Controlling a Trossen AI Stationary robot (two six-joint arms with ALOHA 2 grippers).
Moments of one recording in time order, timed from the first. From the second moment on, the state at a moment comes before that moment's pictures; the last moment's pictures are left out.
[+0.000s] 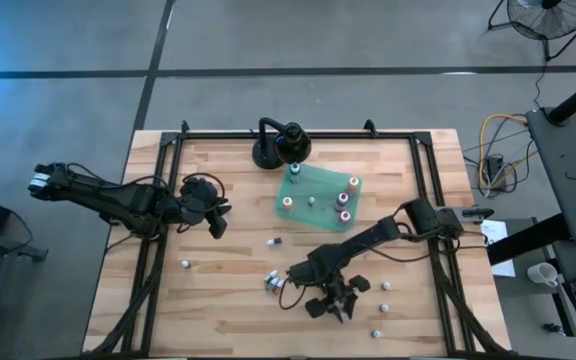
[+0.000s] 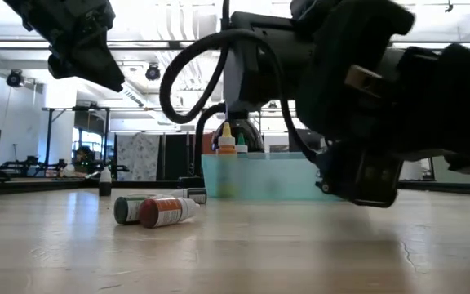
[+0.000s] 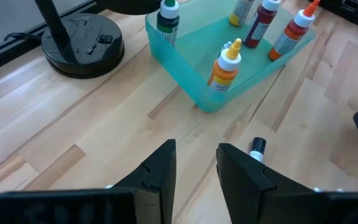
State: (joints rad) left arm -0.21 0.85 0.71 -0.63 -0.54 -0.71; right arm 0.32 2.23 1.47 -0.84 -0.98 1.37
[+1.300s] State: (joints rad) left arm -0.21 0.85 0.71 -0.62 -0.54 -0.71; right arm 0.54 2.04 1.62 -1.00 -0.02 0.84
